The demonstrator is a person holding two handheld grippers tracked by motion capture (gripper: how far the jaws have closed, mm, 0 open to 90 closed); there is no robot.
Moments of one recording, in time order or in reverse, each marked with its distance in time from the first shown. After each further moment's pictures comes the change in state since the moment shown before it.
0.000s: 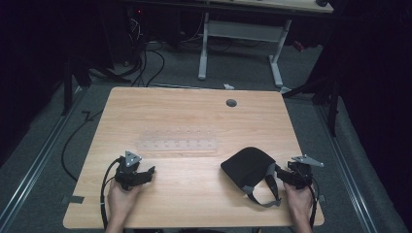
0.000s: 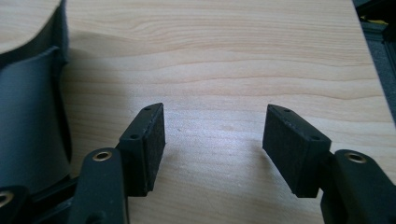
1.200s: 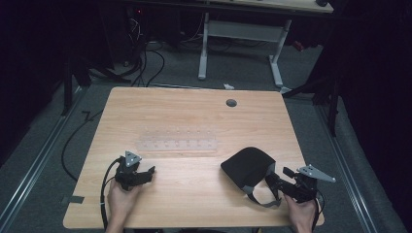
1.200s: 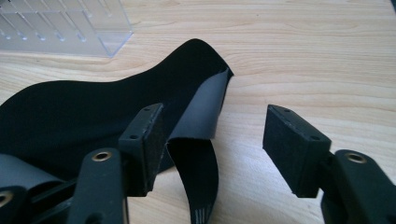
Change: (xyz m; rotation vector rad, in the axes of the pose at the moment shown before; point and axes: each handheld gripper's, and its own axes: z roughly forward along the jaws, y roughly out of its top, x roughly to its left) left arm 0.000 0.000 0.000 0.000 0.001 0.000; right arm 0.027 -0.008 -0.052 -0.122 0.200 -0.014
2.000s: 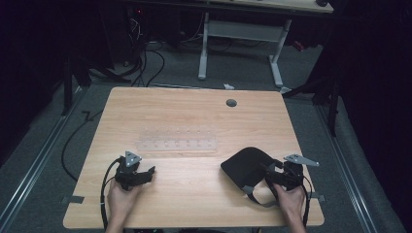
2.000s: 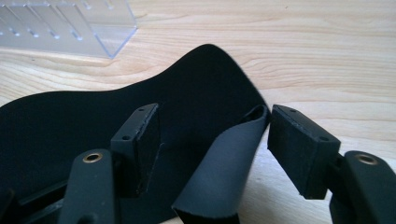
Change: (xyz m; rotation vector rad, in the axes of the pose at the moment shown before) left arm 0.000 0.000 0.000 0.002 -0.002 0.002; right arm 0.002 0.017 0.044 0.062 0.057 0.003
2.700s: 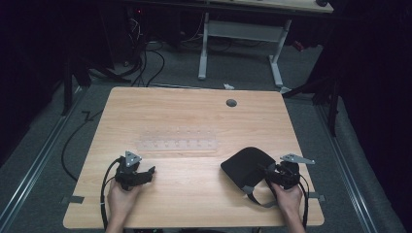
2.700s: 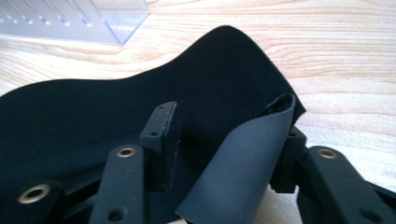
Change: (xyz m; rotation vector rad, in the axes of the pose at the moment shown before) left arm 0.000 0.000 0.000 0.000 0.000 -0.002; right arm -0.004 -0.005 0.011 0.037 0.064 -0.006
